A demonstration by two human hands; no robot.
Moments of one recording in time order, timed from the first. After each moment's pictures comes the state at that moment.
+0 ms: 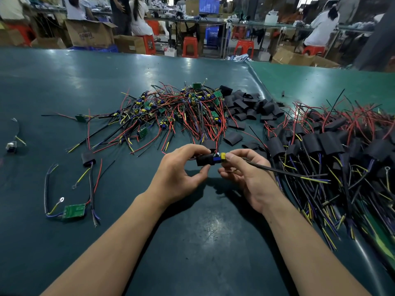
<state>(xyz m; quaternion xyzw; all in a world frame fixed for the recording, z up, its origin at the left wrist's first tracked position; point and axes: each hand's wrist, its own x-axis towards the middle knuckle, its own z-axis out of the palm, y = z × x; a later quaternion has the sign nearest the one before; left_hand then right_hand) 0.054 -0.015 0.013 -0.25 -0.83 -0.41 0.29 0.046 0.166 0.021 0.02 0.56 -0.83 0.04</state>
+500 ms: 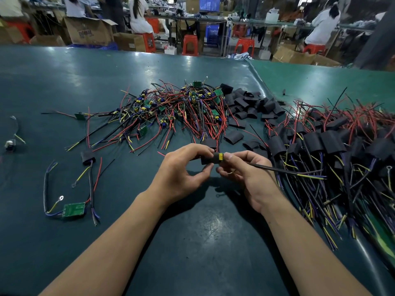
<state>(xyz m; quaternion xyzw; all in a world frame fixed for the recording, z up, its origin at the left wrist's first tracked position) 0.055 -0.013 0.014 -0.29 -0.81 -0.42 0.29 0.050 0.165 0.022 0.02 0.57 -0.82 0.04</state>
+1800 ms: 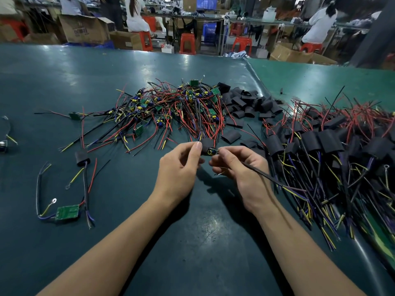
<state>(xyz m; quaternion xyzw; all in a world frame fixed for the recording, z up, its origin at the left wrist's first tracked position) 0.055 0.006 0.007 -0.03 -0.75 -0.63 0.17 0.054 0.154 0.021 -0.04 0.59 -0.81 -0.03</state>
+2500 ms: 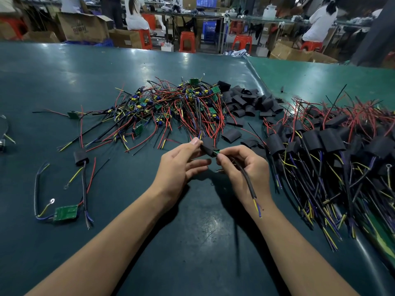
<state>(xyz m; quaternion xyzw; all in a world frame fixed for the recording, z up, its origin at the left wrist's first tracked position) 0.053 0.007 0.020 0.05 -0.56 -0.83 0.00 0.048 0.158 0.006 -0.08 0.78 -0.58 -0.19</state>
